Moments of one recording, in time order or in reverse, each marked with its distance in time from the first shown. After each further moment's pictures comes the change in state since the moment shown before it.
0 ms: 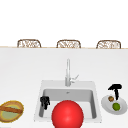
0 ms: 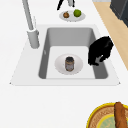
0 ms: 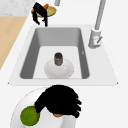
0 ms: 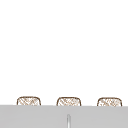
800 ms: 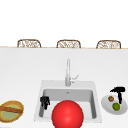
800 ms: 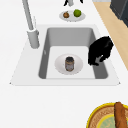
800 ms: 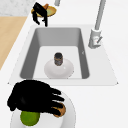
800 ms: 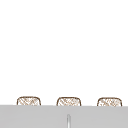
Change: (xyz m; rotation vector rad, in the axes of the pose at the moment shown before) left hand 0.000 0.000 0.000 0.000 0.000 0.000; right hand 0.007 0.023 0.072 0.010 -0.008 0.000
